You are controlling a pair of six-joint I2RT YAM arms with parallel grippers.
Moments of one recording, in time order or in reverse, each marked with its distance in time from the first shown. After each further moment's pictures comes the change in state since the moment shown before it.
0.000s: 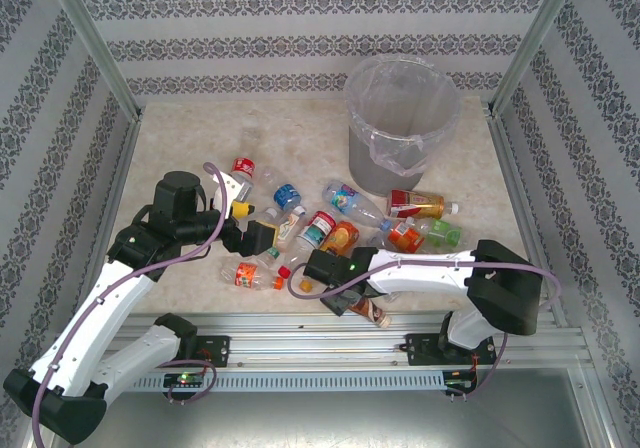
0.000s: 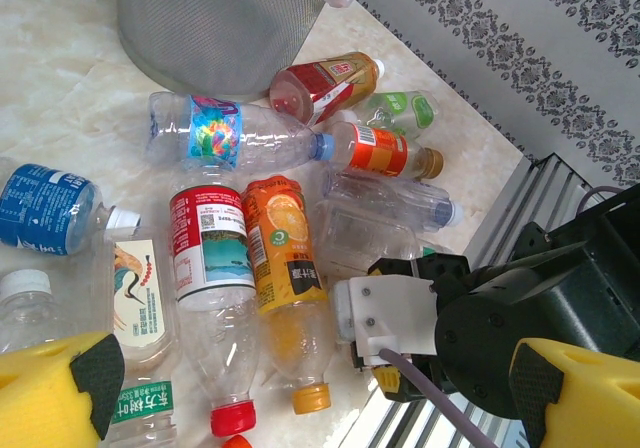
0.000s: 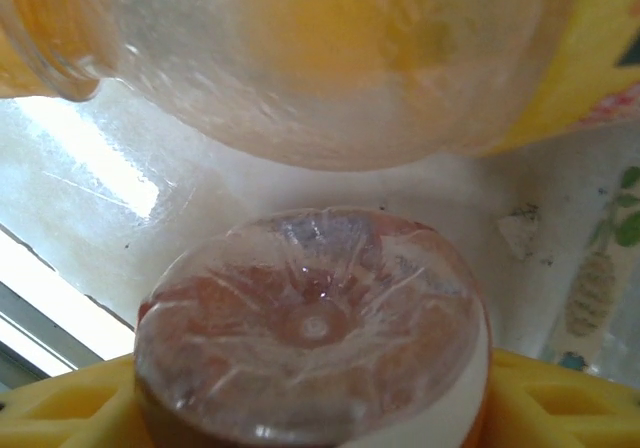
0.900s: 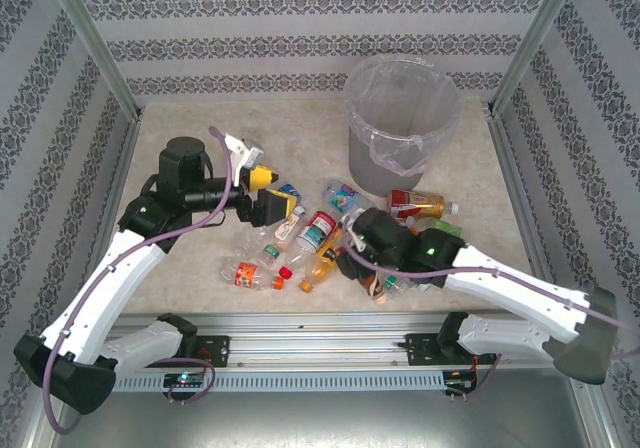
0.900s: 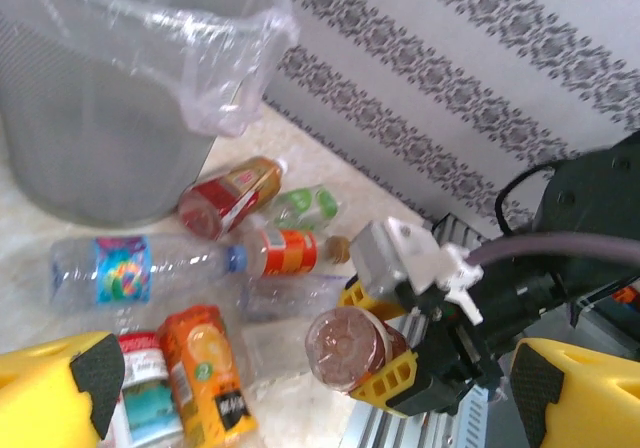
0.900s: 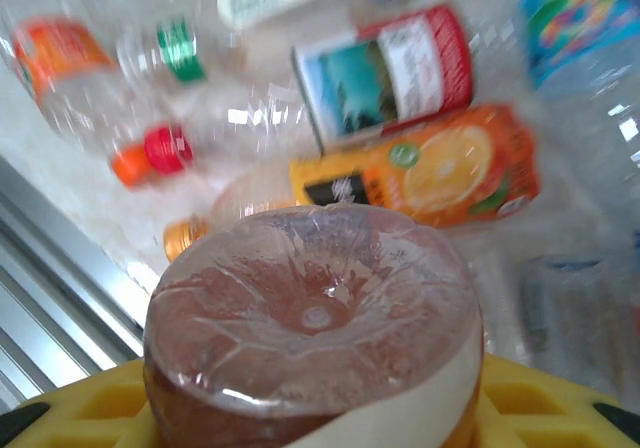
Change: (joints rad) left arm 0.000 0.197 0.180 0.237 0.220 -0.084; right arm -0.217 -0.492 0.076 -0.047 -0.077 0.019
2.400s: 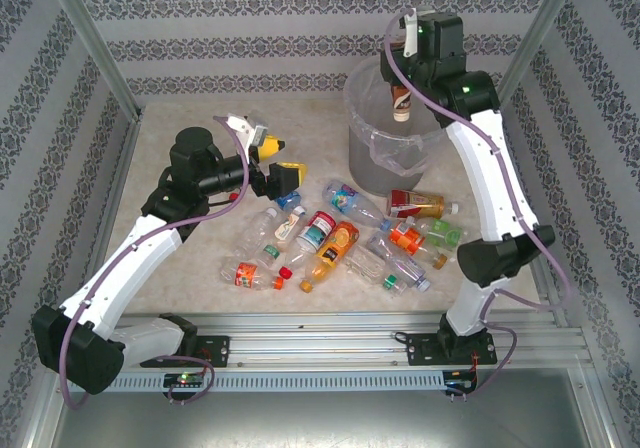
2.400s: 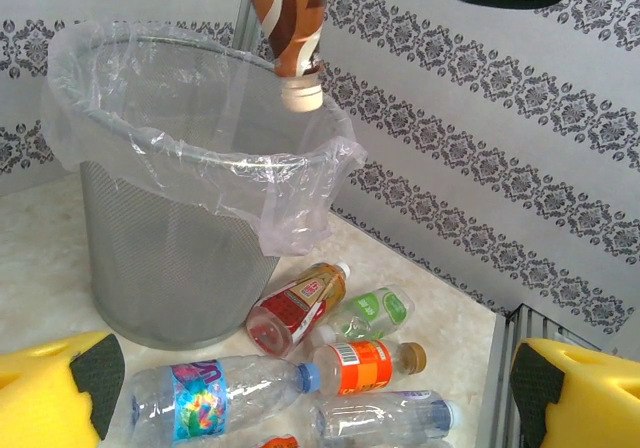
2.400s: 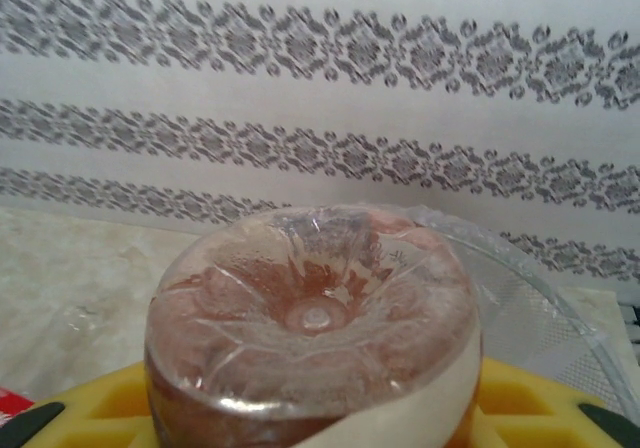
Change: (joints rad) left arm 0.000 0.100 -0.056 0.376 -0.134 -0.039; right arm -0.654 0.763 1.322 -0.103 0.063 -0.251
